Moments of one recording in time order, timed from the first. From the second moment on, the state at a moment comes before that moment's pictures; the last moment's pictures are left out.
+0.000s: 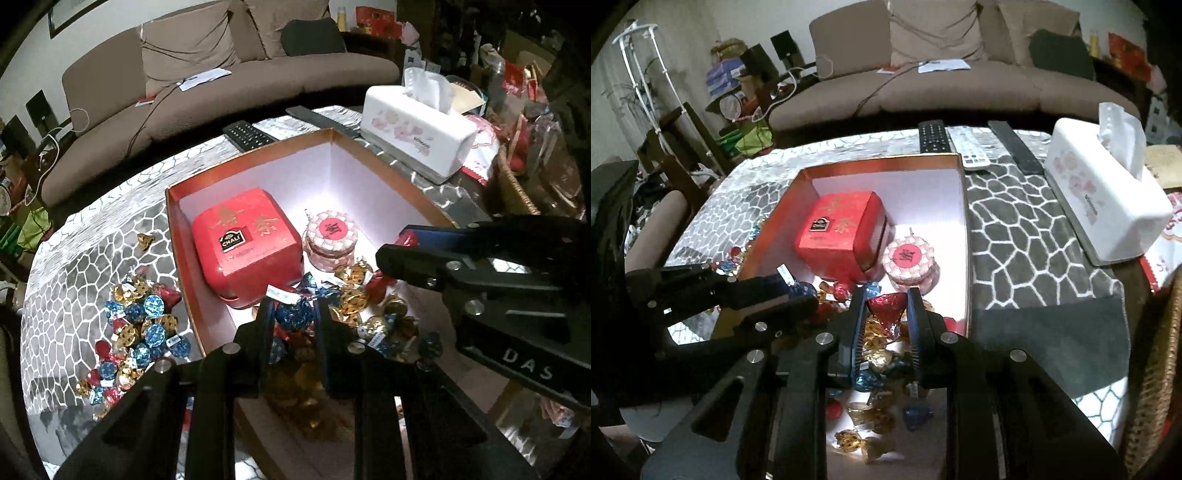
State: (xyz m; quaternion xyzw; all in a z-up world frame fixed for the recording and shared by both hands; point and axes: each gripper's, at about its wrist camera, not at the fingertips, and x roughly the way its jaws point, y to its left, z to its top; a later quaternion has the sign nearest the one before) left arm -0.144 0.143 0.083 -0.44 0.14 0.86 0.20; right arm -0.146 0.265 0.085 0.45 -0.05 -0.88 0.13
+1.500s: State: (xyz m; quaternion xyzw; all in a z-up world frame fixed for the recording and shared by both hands) left arm -0.148 0.099 0.128 -0.41 0.04 0.89 0.18; right arm -0.134 0.281 0.101 0.42 -0.10 -0.89 0.13
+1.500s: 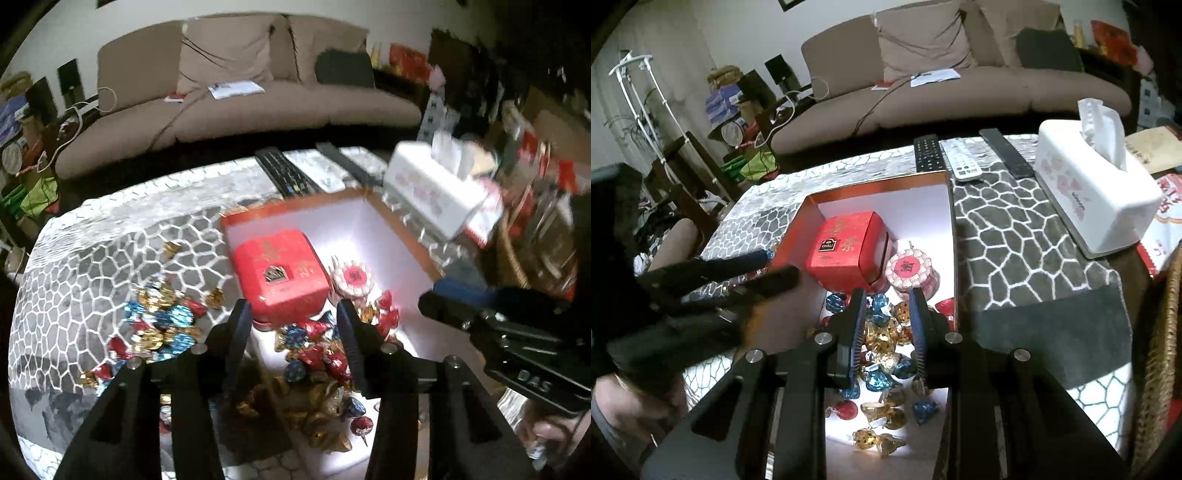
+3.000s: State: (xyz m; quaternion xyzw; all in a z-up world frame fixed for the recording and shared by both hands) left arm -0.078 -0.154 0.040 -0.43 -0.03 0.90 0.06; right arm -0.062 0.027 0.065 0.43 0.04 -0.88 0.21
